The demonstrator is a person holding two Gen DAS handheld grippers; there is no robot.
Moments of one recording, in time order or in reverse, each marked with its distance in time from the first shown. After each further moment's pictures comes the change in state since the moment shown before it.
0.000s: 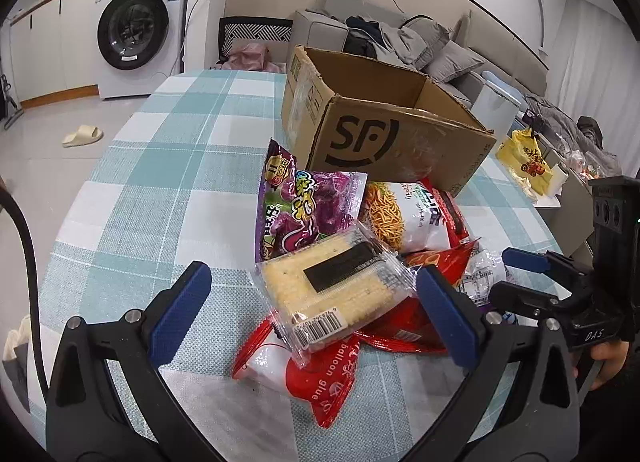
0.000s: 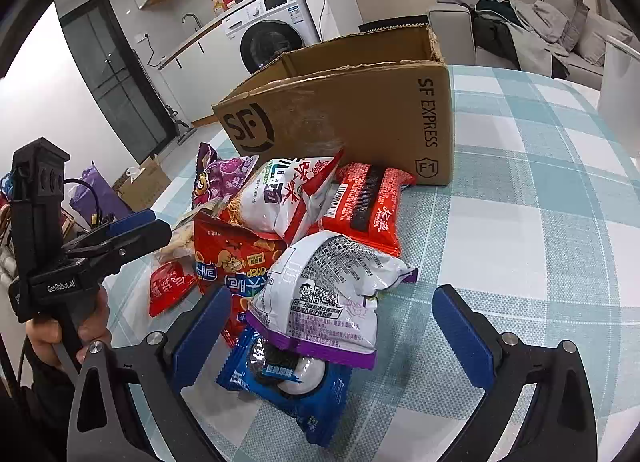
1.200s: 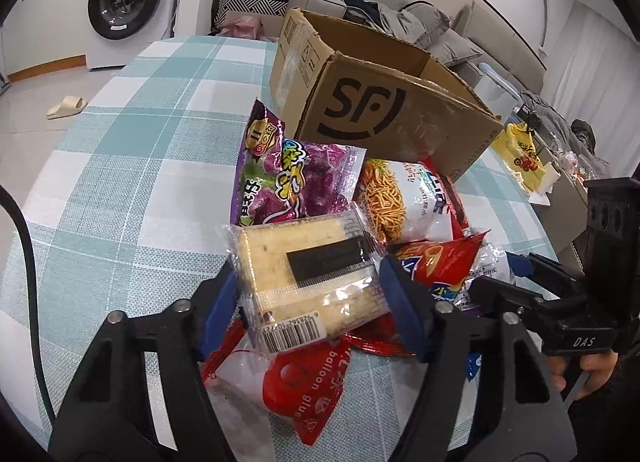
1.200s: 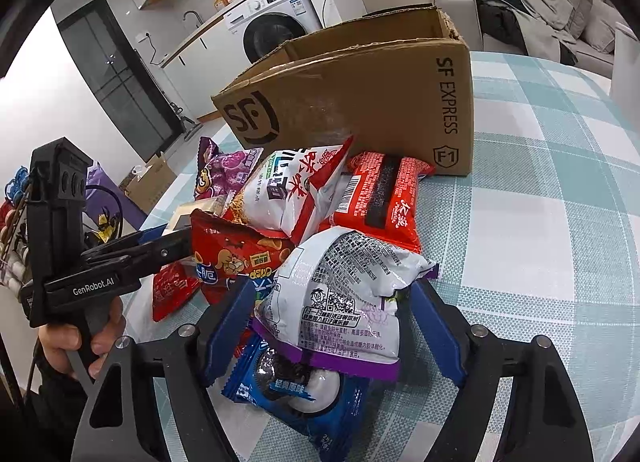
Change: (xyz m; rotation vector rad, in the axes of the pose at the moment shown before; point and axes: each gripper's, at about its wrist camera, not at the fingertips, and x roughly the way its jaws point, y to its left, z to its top) left arm 0.038 0.006 -0.002 -0.046 0.081 -0.065; right arm 0.013 0.001 0.001 0.021 0.030 0.040
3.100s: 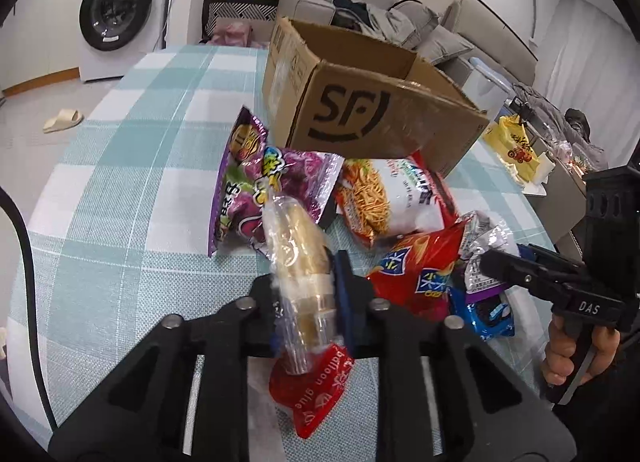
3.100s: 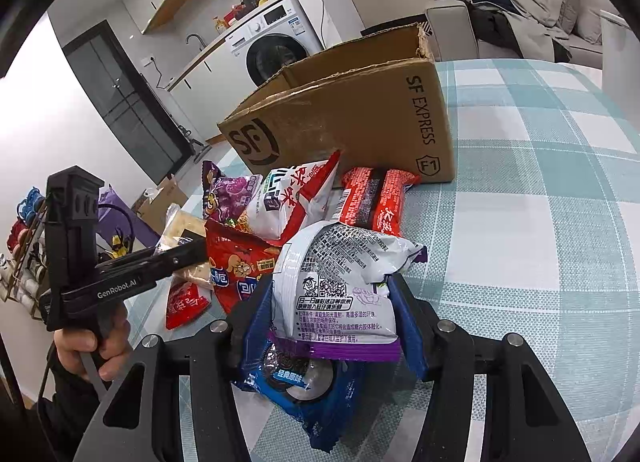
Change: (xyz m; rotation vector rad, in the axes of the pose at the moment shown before) left arm -0.010 -0.005 0.000 0.055 -0.014 -0.012; right arm -0.020 -0.014 -0.004 0.047 -0.071 0.049
